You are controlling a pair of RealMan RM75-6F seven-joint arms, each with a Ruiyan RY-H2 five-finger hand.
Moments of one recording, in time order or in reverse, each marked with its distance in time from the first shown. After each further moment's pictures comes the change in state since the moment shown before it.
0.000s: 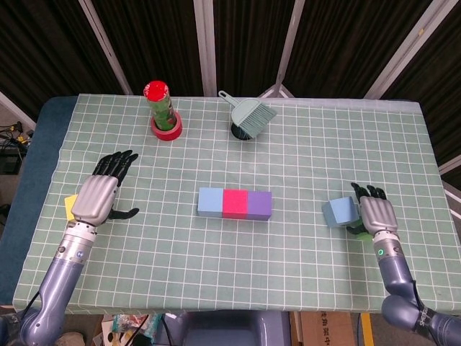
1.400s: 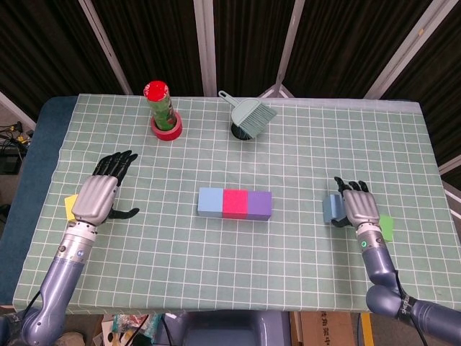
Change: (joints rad) left arm 0.002 -0.007 -0.007 0.007 -0.019 -0.014 -0.008; right arm 0.074 -0.075 0.003 0.051 0.030 -0.002 -0.017
